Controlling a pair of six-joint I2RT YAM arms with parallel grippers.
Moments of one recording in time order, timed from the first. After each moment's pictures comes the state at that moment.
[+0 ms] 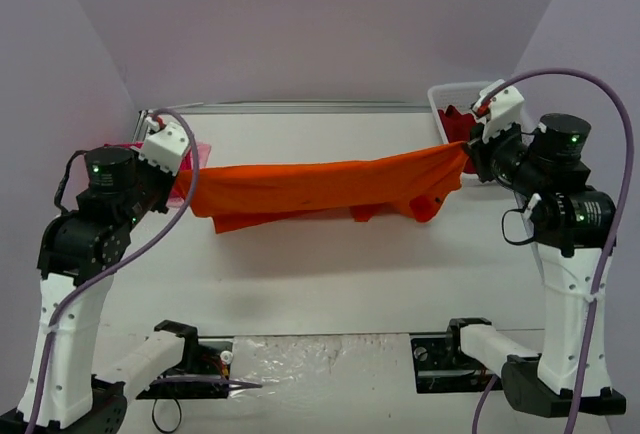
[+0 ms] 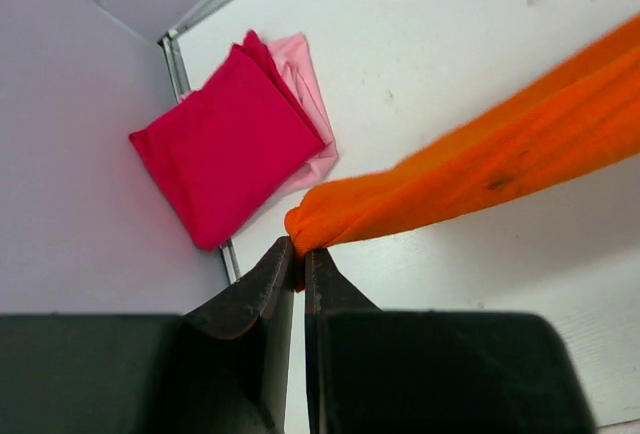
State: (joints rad) left arm -0.22 0.96 1.48 -1.02 -0.09 0.40; right arm 0.03 1.08 1.62 -0.93 -0.33 -0.43
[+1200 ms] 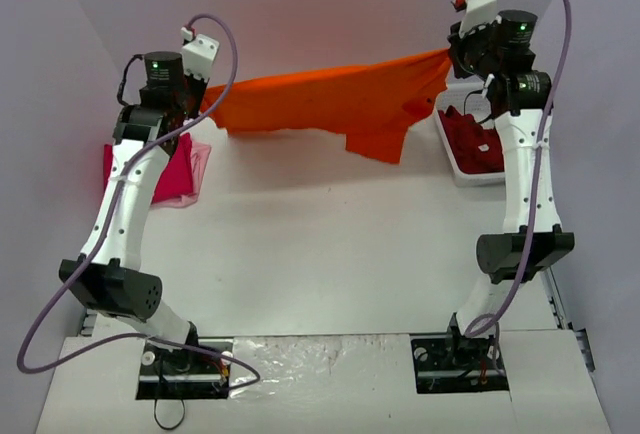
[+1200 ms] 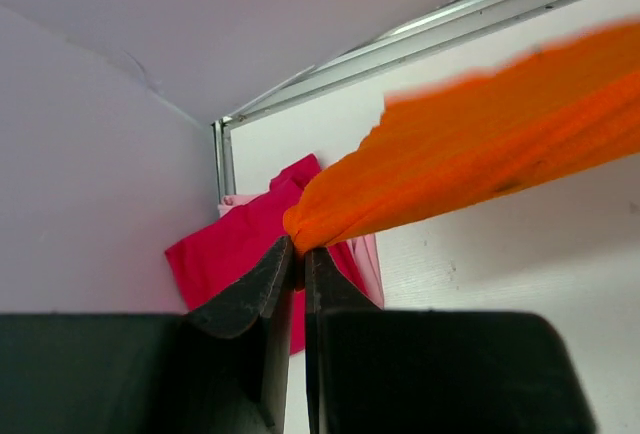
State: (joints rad) left arm -0.16 1.60 1.88 -0.70 -0.16 0.36; right arm 0.03 1.84 2.26 -0.70 -0.20 -0.33
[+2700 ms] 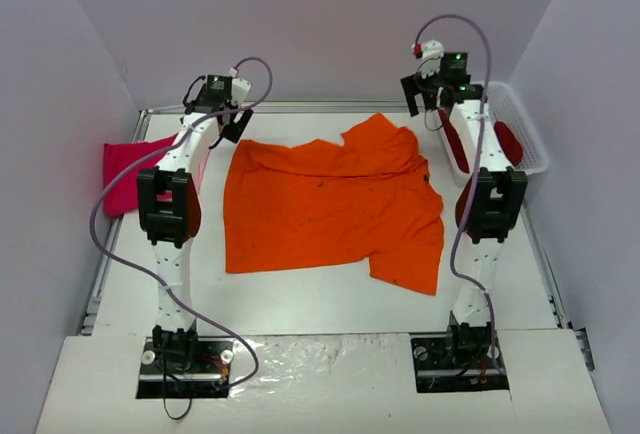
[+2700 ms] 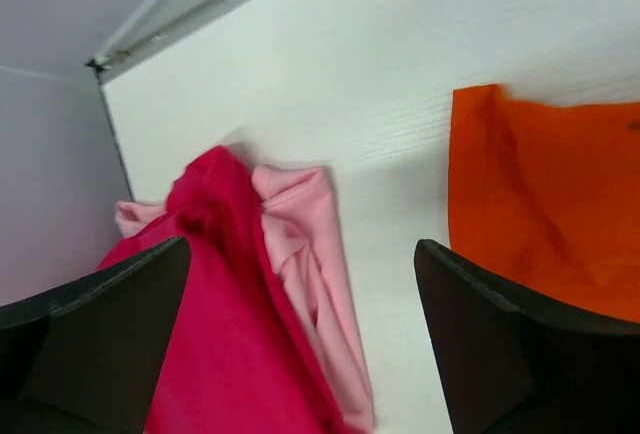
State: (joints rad) left arm -0.13 2.14 2.02 -0.60 -0.22 0.40; right arm 0.04 2.15 2.15 -0.55 -0.09 -0.35
